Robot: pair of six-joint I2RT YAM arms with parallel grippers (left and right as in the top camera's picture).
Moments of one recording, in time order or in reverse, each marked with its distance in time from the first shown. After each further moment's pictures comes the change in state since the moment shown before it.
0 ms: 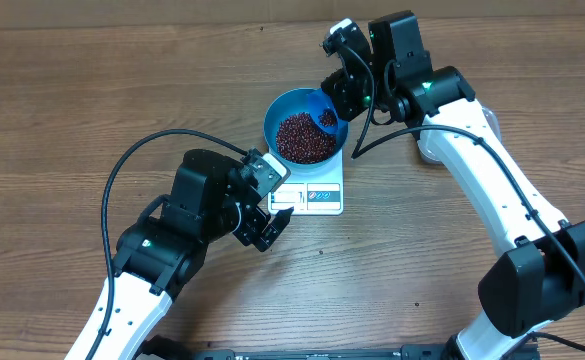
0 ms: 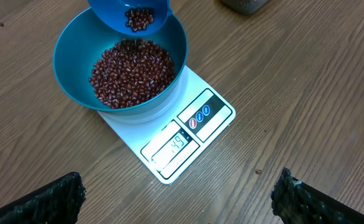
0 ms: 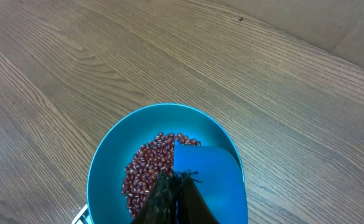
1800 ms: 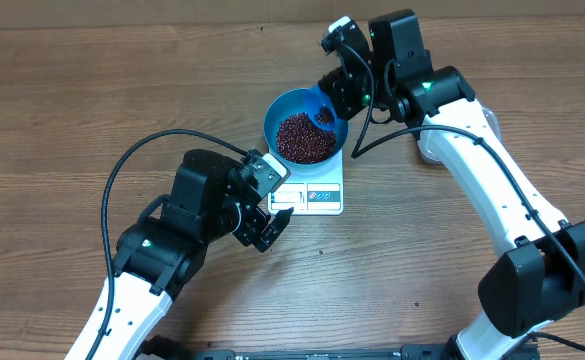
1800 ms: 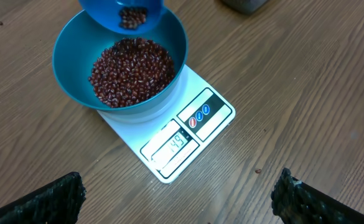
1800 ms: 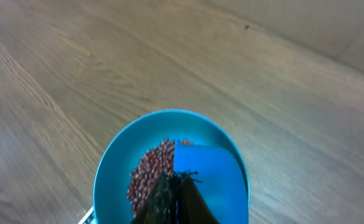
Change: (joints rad) left arm 0.000 0.000 0.000 -0.003 0.000 0.000; right arm 0.000 0.000 0.000 0.007 -0.026 0.000
